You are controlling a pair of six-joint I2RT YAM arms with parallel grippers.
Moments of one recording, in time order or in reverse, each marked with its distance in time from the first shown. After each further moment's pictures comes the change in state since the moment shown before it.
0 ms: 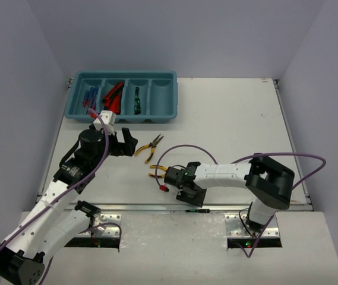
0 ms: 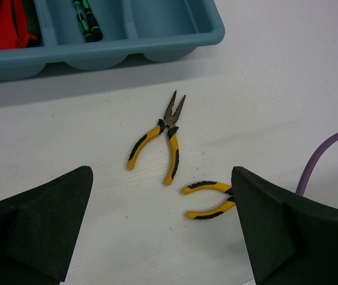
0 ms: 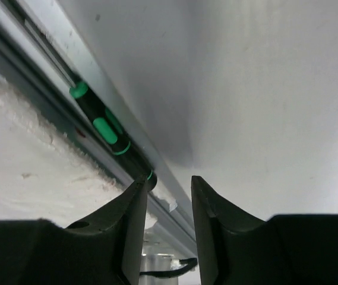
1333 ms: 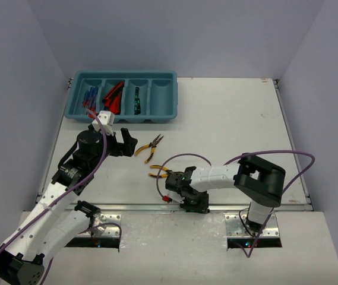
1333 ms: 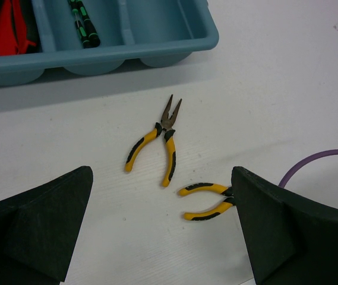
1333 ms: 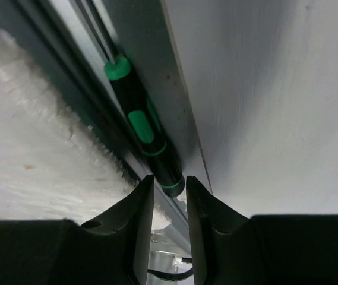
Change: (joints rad) left arm 0.000 -0.024 0.000 0.000 0.008 0.000; right arm 0.026 0.066 -0.043 -0.008 -0.103 -0.081
